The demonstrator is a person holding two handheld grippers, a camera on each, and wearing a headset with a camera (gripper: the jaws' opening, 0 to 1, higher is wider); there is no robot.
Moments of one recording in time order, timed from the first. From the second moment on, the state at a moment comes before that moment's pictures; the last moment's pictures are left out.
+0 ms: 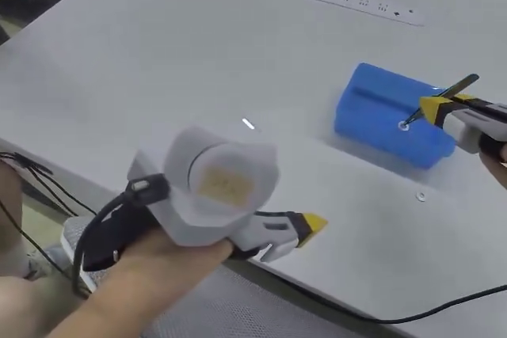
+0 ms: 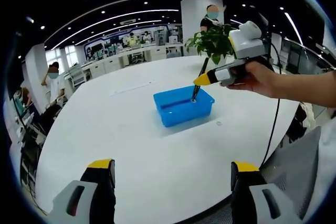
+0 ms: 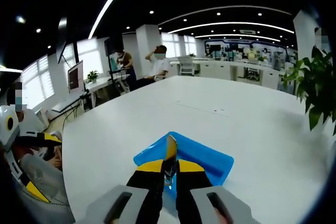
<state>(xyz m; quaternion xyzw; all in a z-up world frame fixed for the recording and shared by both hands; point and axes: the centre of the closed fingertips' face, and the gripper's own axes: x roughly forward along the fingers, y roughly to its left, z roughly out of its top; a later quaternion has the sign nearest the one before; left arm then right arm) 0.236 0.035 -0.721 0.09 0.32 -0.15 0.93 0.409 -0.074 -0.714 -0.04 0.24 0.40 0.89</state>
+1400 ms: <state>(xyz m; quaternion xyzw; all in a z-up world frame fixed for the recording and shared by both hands) 0.250 0.035 -0.712 0.10 0.32 -0.15 0.93 0.411 -0.077 -0.751 -0.06 0.28 0.40 0.87</state>
